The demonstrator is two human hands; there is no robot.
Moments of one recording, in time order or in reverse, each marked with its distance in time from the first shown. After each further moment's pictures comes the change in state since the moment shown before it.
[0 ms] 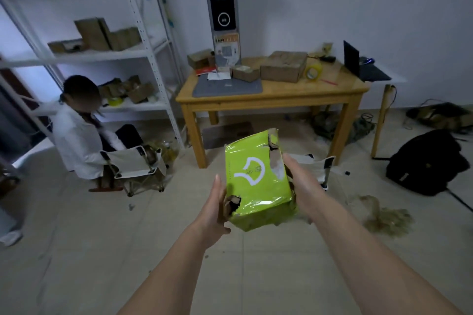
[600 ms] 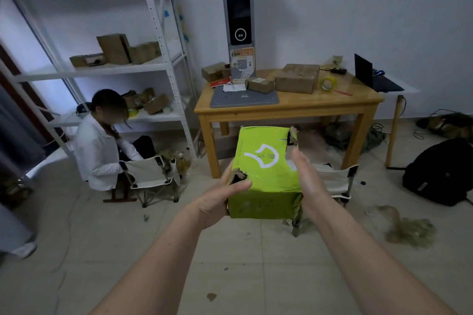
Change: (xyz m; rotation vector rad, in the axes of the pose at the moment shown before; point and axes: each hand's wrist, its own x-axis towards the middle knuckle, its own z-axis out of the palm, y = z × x) left_hand -0.049 0.071 -0.099 0.116 -0.249 0.229; right_hand -0.022 0.012 0.122 -0.055 0.080 -0.281
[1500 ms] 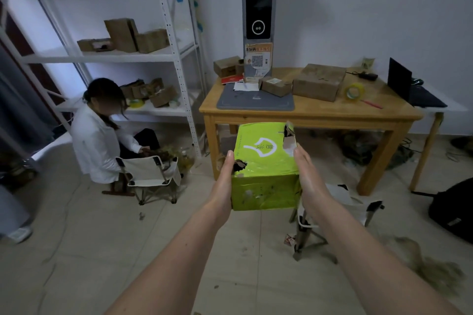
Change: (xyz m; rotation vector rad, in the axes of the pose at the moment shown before) left_hand 0.173 0.039 -0.014 -0.261 0.442 0.059; right_hand 0.173 -0.029 -0.003 -0.075 -0.076 0.003
